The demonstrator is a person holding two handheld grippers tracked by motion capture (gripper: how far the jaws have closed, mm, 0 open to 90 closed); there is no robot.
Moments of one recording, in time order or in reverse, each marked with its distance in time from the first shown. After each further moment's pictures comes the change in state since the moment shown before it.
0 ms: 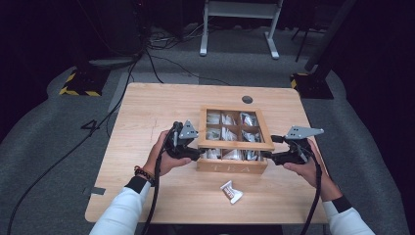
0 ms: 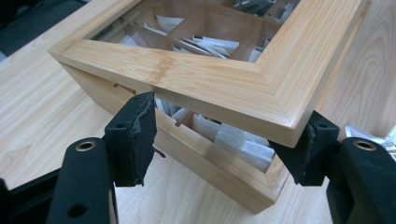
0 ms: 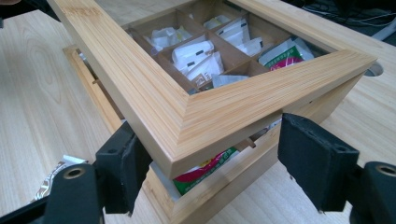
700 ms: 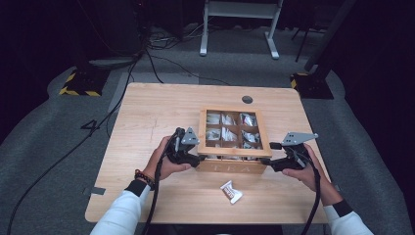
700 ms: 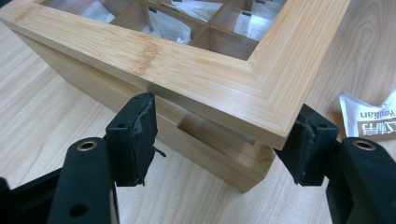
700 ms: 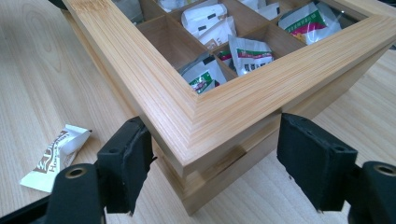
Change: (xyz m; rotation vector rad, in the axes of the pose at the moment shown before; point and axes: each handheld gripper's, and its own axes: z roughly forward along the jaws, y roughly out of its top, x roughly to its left) left arm -0.005 -0.015 0.013 0.065 -0.054 0.012; right arm 0.008 -0.013 0.006 0.084 0.015 -0.019
